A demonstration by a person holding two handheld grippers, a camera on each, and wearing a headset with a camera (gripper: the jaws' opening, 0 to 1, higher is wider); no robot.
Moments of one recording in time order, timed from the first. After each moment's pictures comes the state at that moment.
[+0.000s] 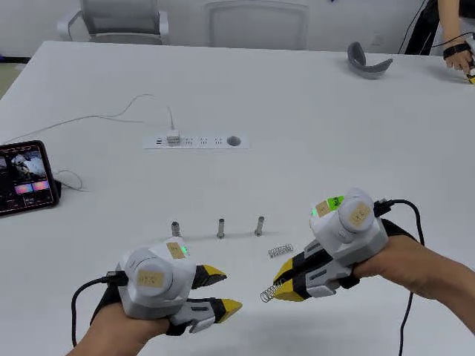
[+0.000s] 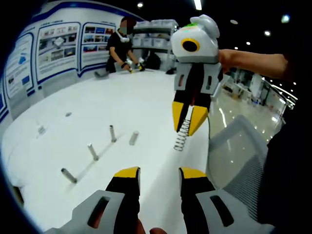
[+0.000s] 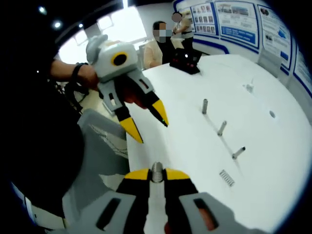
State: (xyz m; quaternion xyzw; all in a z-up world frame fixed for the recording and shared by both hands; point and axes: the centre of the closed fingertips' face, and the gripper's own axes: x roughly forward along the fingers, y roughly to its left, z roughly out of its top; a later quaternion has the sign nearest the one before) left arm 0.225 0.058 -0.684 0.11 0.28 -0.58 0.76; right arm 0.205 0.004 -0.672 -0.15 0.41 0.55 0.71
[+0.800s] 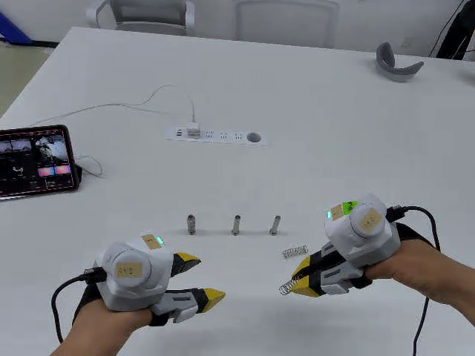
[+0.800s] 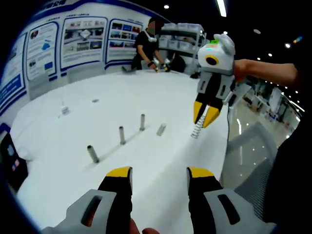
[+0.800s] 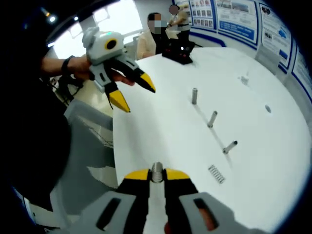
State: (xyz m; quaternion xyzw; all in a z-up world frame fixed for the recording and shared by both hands) left arm 0.258 0.111 -0.695 0.08 0.30 -0.49 0.82; right arm 0.233 -0.013 -0.698 -0.19 0.43 0.53 0.71
